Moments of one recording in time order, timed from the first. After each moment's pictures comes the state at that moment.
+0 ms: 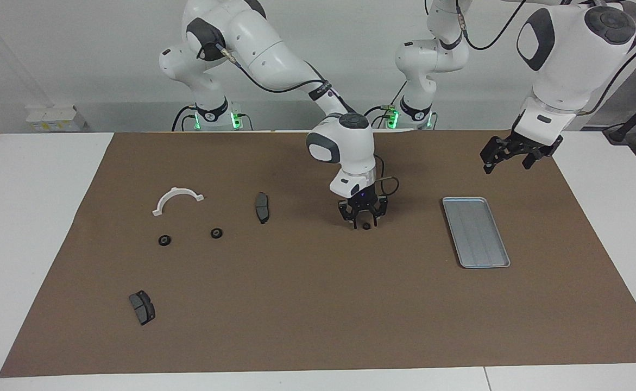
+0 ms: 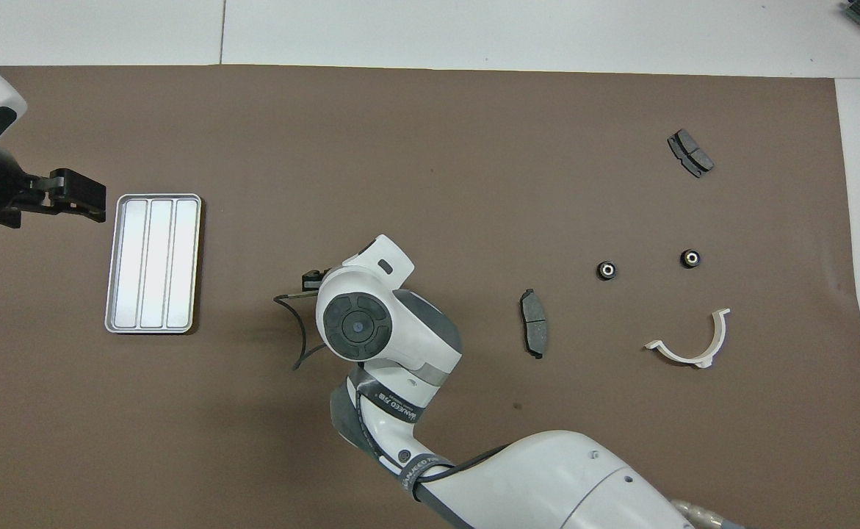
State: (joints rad) left arm -0.03 0.09 -0.06 -1.54 0.05 1.61 -0.11; right arm 0.66 0.64 0.12 -1.61 -0.27 2.57 0.95
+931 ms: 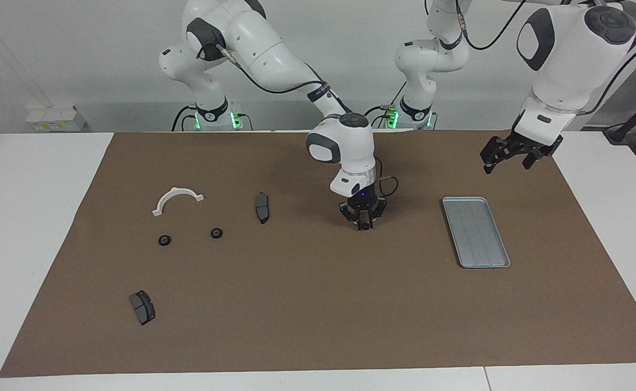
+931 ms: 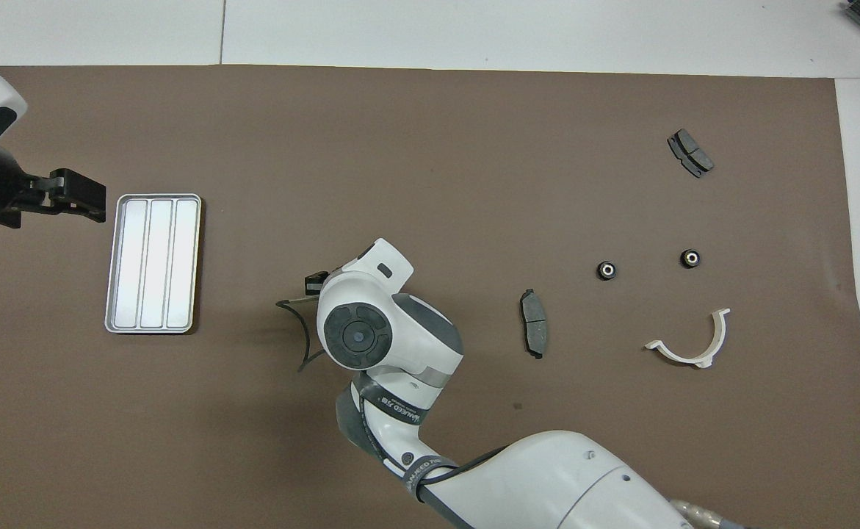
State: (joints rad) left arm -0.03 0.09 -0.06 -1.54 0.05 1.61 -0.11; right arm 0.66 0.64 0.12 -1.61 -0.33 2.58 0.97
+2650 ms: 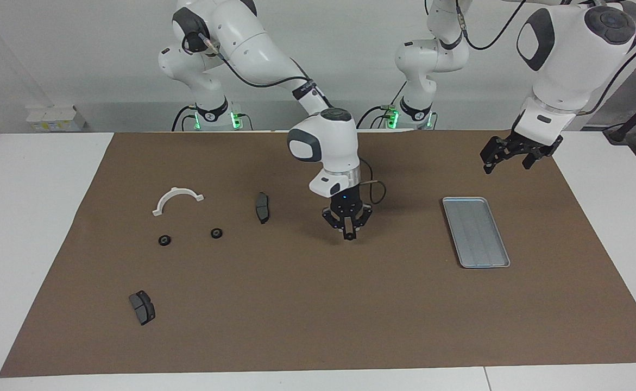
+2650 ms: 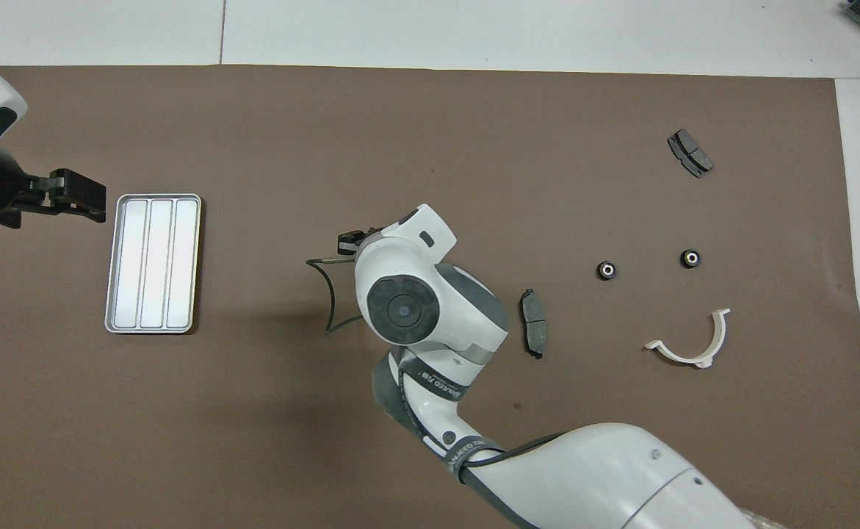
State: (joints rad) left arm -0.03 0.09 -0.06 -1.54 0.05 1.61 -0.11; right arm 0.53 0.50 0.09 -1.71 -0.39 2.59 1.02
